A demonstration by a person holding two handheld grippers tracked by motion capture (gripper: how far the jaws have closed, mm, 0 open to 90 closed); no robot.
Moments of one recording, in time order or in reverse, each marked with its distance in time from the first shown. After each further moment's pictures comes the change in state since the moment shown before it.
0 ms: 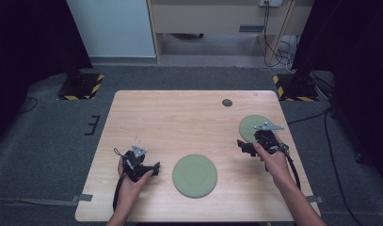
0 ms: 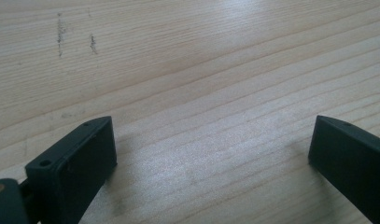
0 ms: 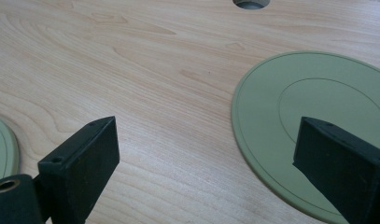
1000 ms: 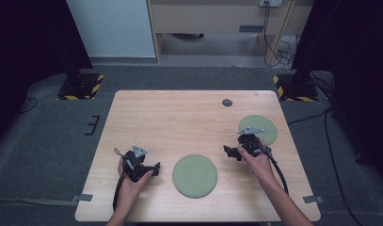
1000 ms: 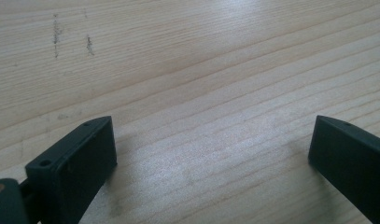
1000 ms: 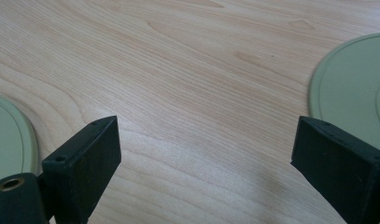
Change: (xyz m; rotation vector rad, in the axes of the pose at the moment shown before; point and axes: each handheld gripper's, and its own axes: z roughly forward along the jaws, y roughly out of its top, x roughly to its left) left arm -0.001 0.000 0.000 0.000 -0.006 0.007; right arm 0.038 -0.007 0.036 0.065 0.037 -0.033
